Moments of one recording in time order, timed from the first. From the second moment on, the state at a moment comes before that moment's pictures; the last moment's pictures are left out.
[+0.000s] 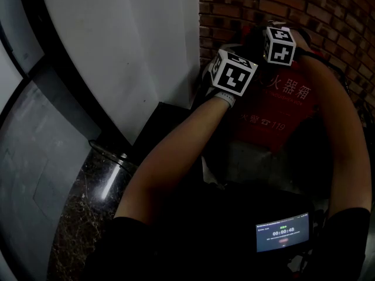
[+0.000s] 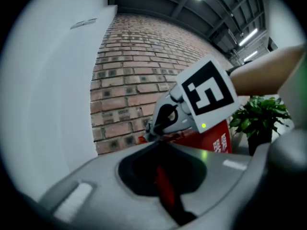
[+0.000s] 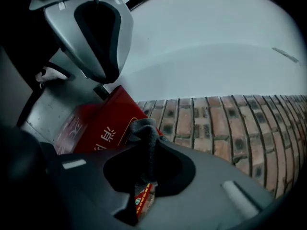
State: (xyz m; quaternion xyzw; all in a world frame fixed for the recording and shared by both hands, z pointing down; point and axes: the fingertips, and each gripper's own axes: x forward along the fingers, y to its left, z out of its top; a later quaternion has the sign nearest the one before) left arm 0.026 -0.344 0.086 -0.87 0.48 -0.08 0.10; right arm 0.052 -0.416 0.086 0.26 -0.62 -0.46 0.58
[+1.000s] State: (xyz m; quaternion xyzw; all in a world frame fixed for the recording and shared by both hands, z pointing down) left arm 0.075 -0.335 0.082 -0.88 0.46 -0.08 0.10; right arm 0.112 -0.409 0.102 0.26 -0.62 -0.43 0.61
